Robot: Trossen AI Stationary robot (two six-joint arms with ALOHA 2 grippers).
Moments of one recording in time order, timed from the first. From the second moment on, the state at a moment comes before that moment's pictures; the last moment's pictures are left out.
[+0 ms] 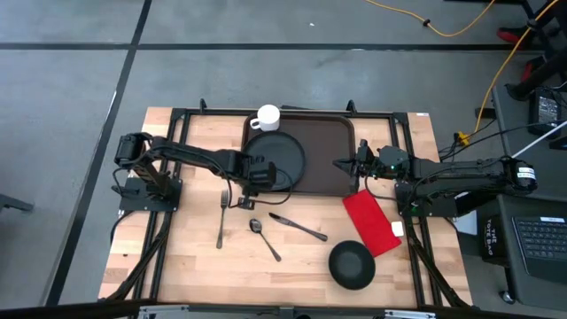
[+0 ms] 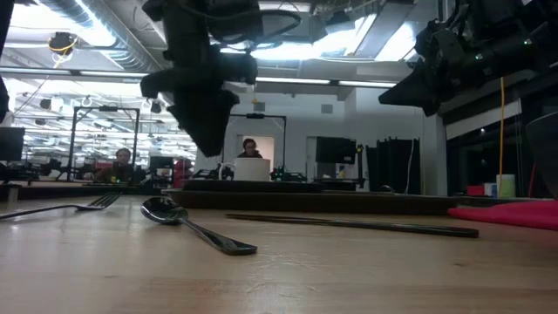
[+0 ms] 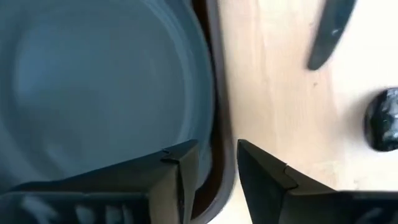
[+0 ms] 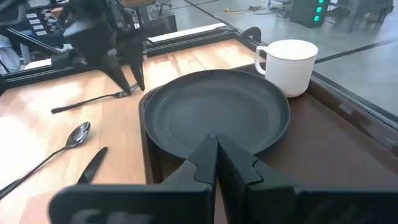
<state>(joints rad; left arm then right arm) 0.02 1.66 1.16 -0.78 -0.15 0.20 -0.18 0.84 0.32 0.25 0.09 0.15</state>
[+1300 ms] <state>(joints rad) 0.10 1.34 0.74 0.01 0.08 0.24 0.39 1.12 0.88 -0.65 0.35 0.65</state>
